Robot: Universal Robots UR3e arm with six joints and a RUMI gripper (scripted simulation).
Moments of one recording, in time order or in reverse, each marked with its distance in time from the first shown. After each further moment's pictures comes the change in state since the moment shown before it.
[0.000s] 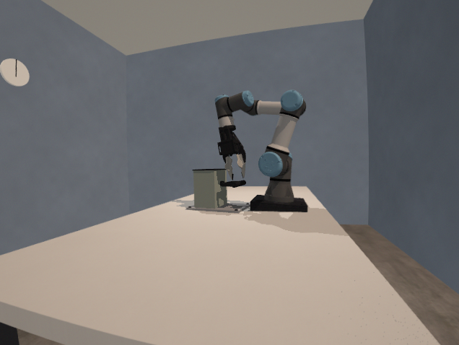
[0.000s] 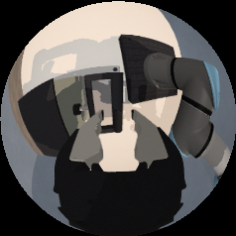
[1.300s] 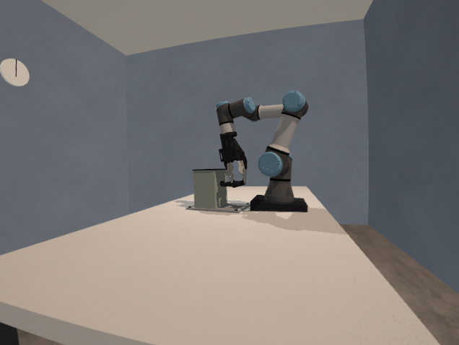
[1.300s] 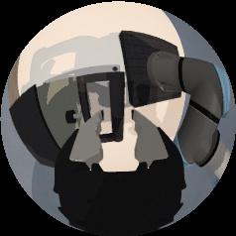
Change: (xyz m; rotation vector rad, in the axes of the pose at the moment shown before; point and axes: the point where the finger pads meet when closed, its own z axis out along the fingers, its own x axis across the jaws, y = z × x) arm 0.000 0.000 0.028 0.000 0.000 0.000
